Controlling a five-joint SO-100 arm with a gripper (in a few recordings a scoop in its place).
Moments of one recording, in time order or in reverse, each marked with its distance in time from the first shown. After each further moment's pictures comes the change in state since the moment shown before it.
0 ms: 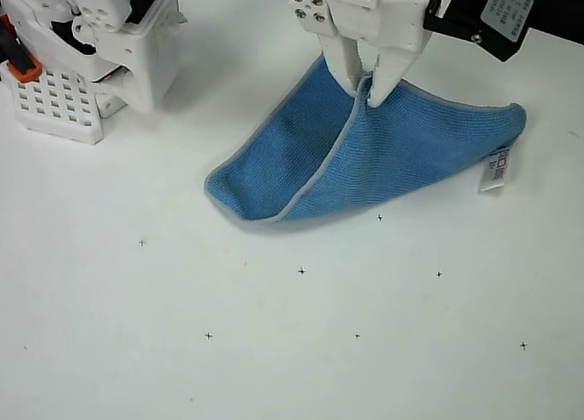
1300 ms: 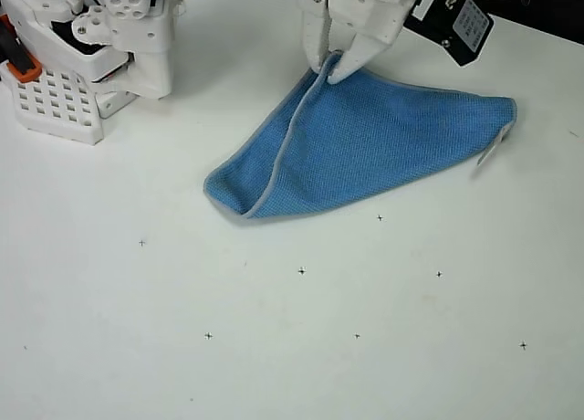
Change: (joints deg) arm -21.7 -12.8 10.3 -5.0 22.1
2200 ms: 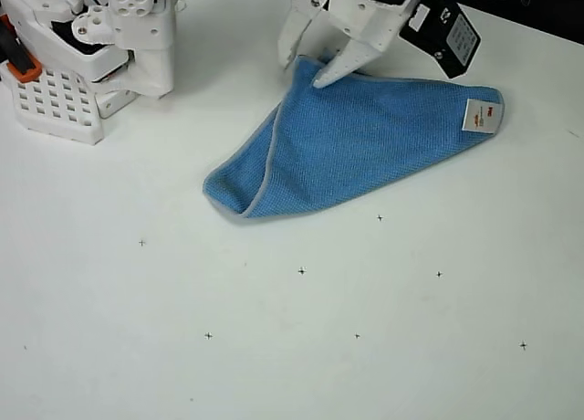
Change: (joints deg) arm -1.7 -5.7 -1.8 -0.1 1.9
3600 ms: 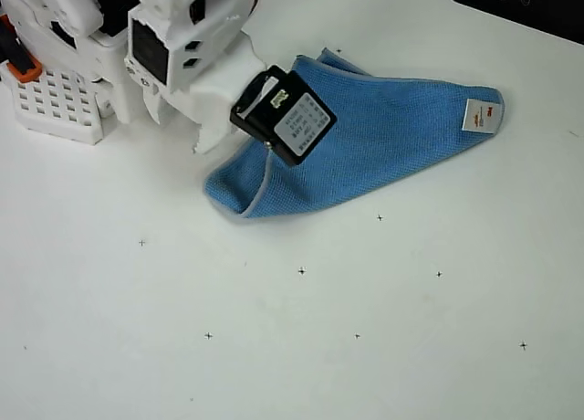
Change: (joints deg) arm 45.4 49.4 35.0 0.4 -35.9
